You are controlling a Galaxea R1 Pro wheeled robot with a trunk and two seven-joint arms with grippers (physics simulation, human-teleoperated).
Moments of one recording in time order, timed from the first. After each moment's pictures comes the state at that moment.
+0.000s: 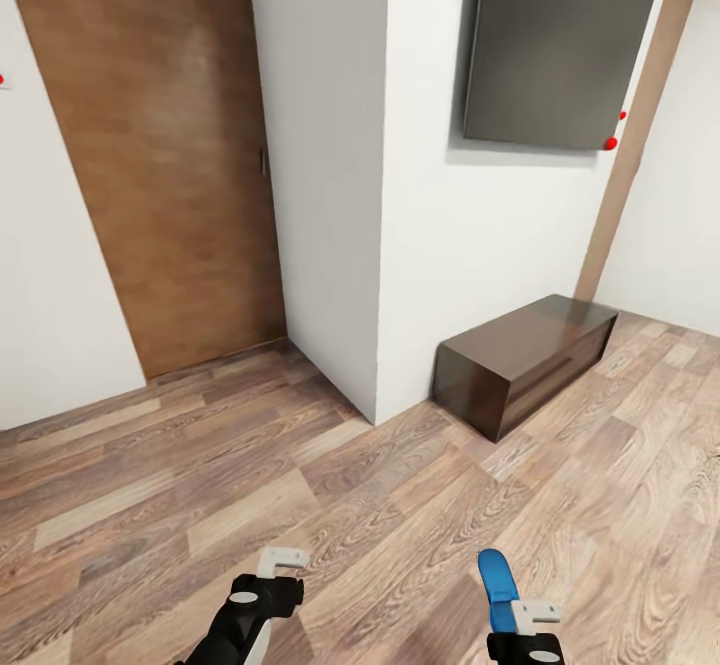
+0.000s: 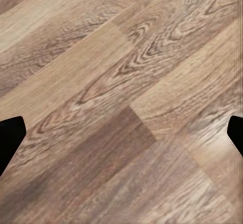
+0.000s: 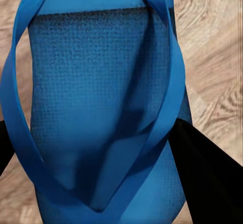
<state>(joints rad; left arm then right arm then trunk) -0.27 -0.11 -0.16 -0.88 0.03 0.43 0.20 -0.36 -0.03 0.02 -0.40 0.00 0.11 -0.20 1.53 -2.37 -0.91</state>
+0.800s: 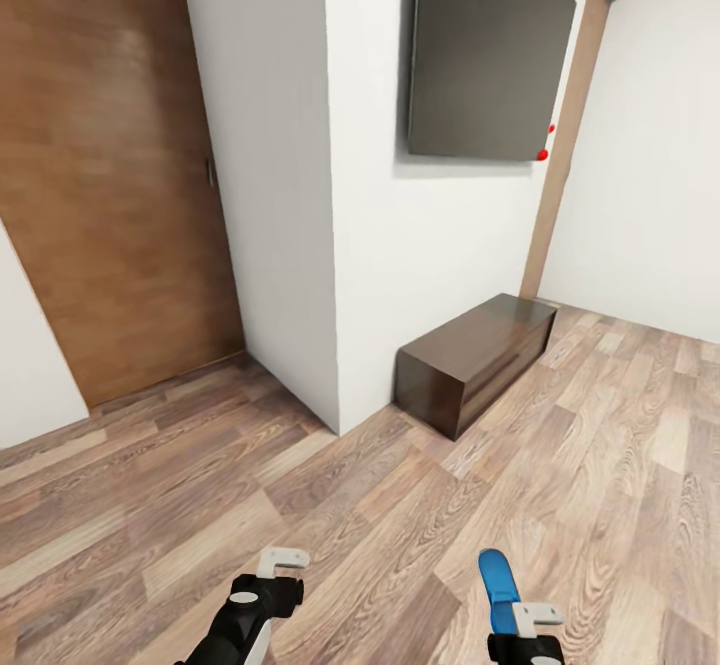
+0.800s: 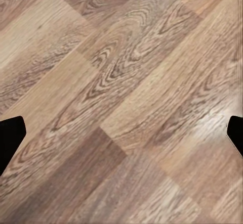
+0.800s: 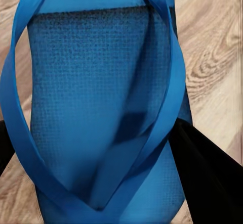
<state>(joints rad) -0.27 -0.11 -0.16 -0.88 0.03 0.43 0.20 -0.36 -0.03 0.02 -0.37 0.00 0.07 -0.20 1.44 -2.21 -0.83</state>
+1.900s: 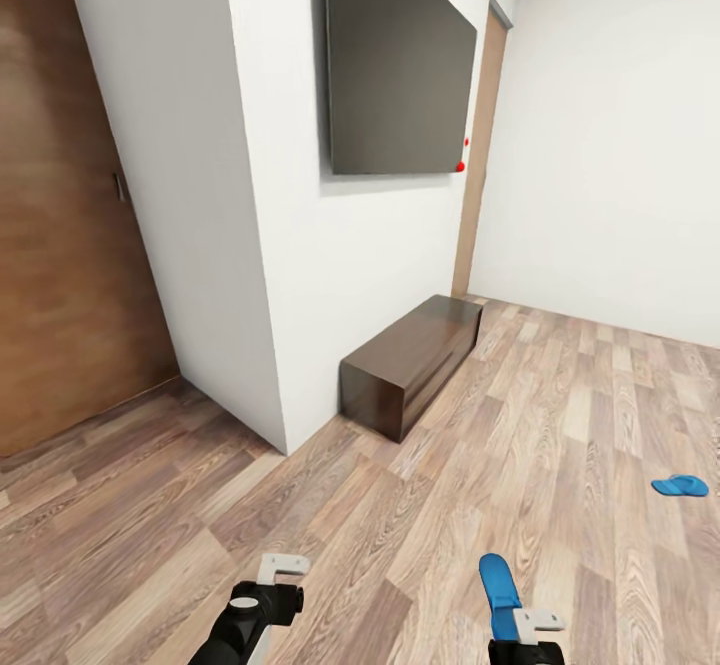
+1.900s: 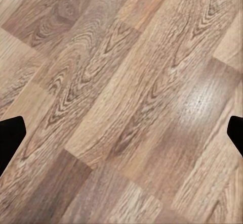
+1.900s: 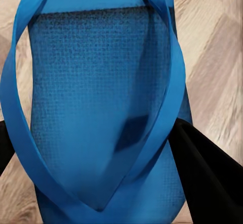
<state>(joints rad) -0.27 -0.11 -0.16 -0.85 0.03 0.43 0.20 -0.36 -0.03 0.02 -0.34 0.00 0.04 -0.20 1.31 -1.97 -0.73</state>
